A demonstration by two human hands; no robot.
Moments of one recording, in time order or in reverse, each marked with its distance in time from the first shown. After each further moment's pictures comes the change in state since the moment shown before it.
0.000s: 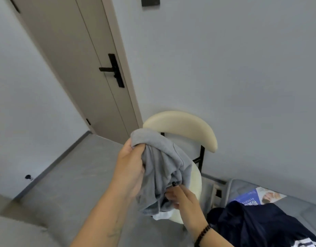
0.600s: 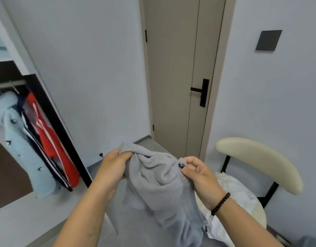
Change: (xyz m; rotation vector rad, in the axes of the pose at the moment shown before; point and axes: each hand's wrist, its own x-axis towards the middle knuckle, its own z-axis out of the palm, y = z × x) left_hand -0.182 0.124 -0.297 0.300 0.456 0.007; right_hand -0.111 -0.062 0.240 0.054 -0.584 -0.327
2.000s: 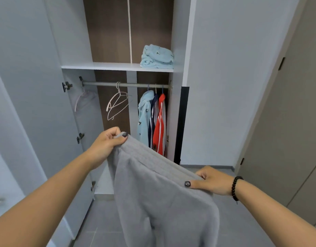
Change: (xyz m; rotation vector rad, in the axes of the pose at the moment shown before) left_hand -0.103 -0.002 -0.303 0.111 0.527 0.302; right_hand 0.074 -0.004 0.233 -1.047 -1.125 0.002
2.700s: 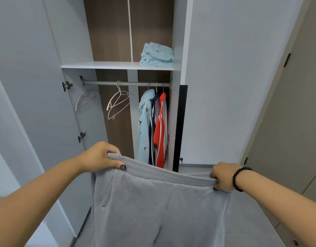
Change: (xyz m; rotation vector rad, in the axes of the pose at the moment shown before) left_hand -0.003 -0.014 -0.015 0.700 -0.313 0.021; right_hand 0.019 0.043 -0.045 -1.051 -0.044 0.237
